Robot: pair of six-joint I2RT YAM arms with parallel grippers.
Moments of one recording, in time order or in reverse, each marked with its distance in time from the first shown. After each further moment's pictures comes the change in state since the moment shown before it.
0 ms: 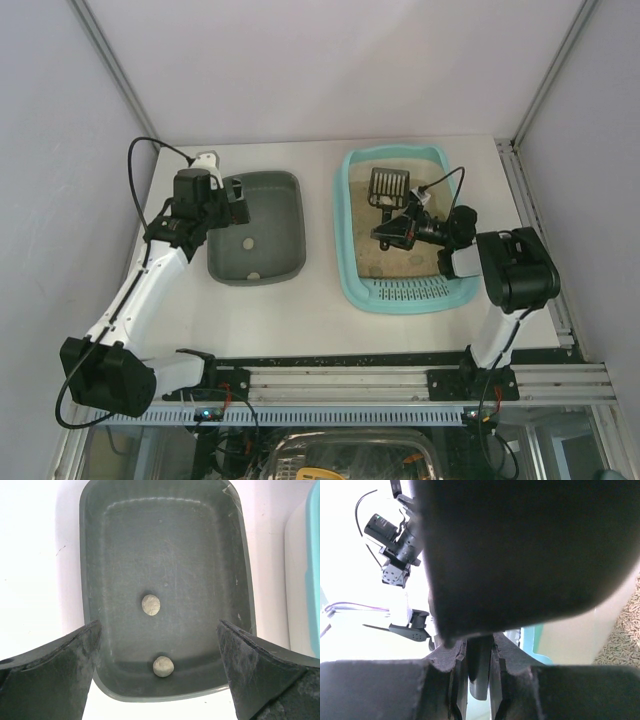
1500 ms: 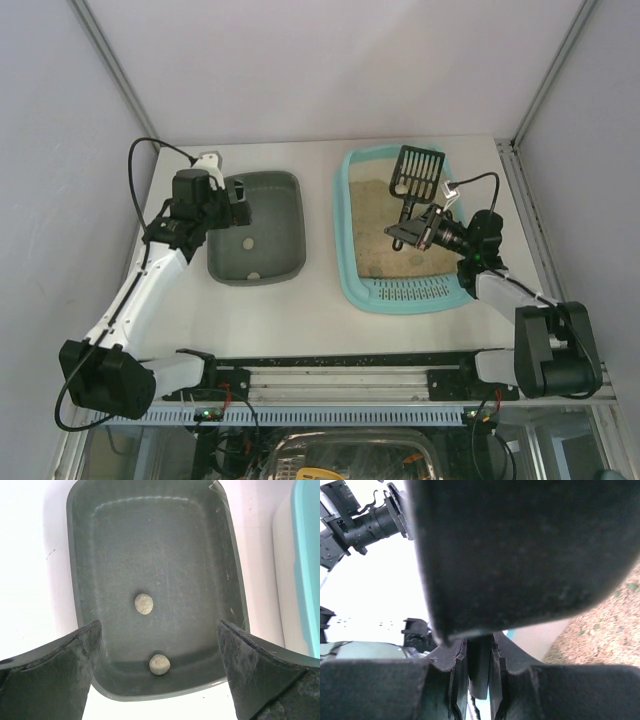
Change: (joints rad) left arm 0.000 -0.009 -0.002 0.001 0.053 0.022; right arm -0.024 -0.549 -0.086 -0.579 0.180 -0.736
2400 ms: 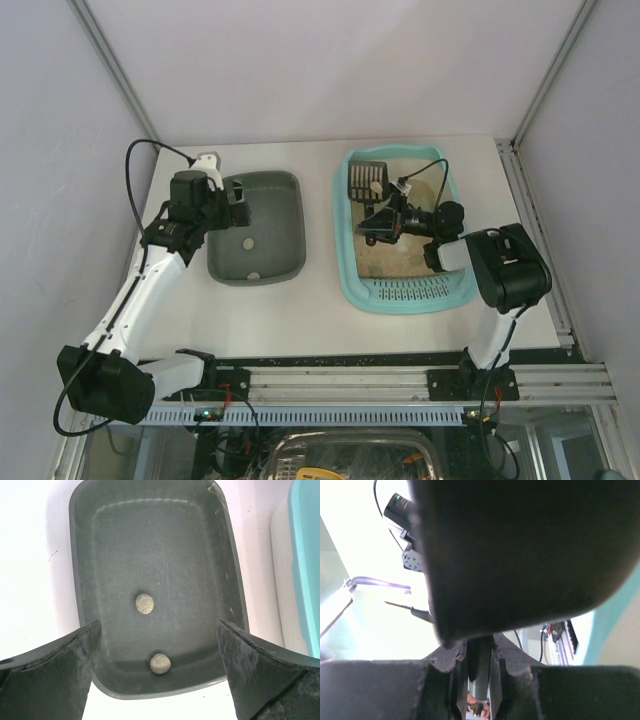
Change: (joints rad) left arm 0.000 -0.026 -0.010 -0.002 -0.001 0.006; right arm 0.125 0.560 0.183 0.650 -0.177 0.900
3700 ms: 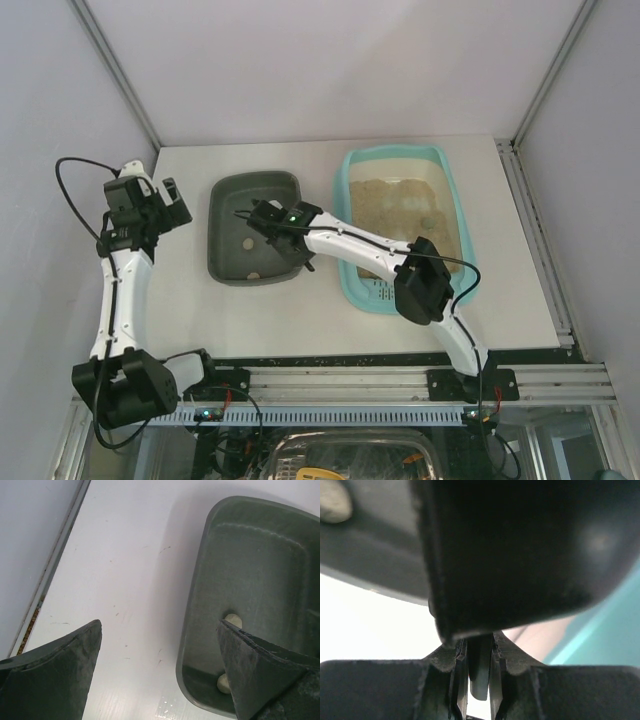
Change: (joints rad) left arm 0.450 -0.022 0.000 -0.024 0.057 0.069; right arm 0.792 0.382 1.387 -2.541 1.419 -1.529
